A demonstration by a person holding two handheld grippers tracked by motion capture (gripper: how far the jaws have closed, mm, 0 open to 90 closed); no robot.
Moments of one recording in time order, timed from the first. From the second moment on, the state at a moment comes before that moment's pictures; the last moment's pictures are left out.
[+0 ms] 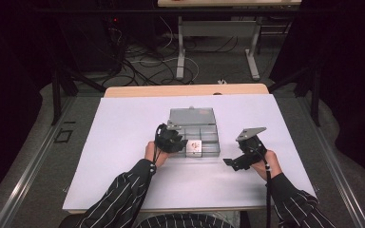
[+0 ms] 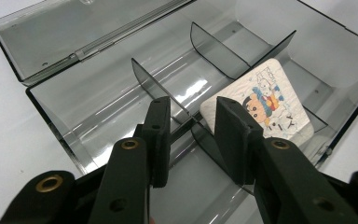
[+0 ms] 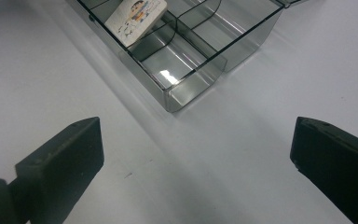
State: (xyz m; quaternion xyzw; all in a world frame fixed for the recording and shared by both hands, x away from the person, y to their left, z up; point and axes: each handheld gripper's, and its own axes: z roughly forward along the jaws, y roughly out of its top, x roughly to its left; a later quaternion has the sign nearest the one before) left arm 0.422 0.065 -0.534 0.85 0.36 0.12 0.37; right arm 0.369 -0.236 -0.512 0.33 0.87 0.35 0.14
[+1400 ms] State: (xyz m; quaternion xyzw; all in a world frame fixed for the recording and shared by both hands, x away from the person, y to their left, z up) left arm 0.424 0.058 -0.540 0.85 0.36 0.13 0.37; right arm 0.467 -0.226 -0.522 0.47 0.79 0.37 0.14
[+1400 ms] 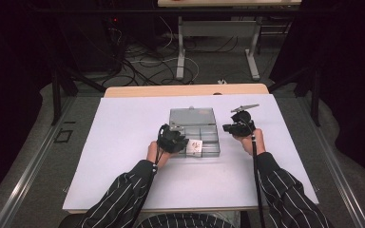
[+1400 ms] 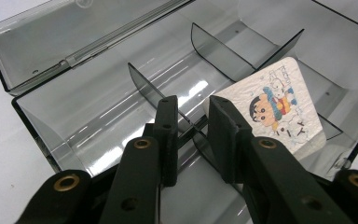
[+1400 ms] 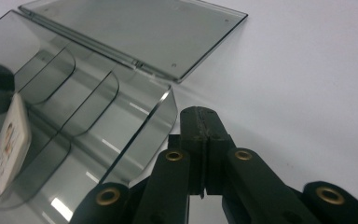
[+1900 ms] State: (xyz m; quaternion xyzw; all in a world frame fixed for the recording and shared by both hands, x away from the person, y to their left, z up) left arm 0.424 0.058 -0.541 0.85 0.36 0.13 0.37; right arm 0.509 -0.200 -0.544 0.52 0.77 0.34 0.11
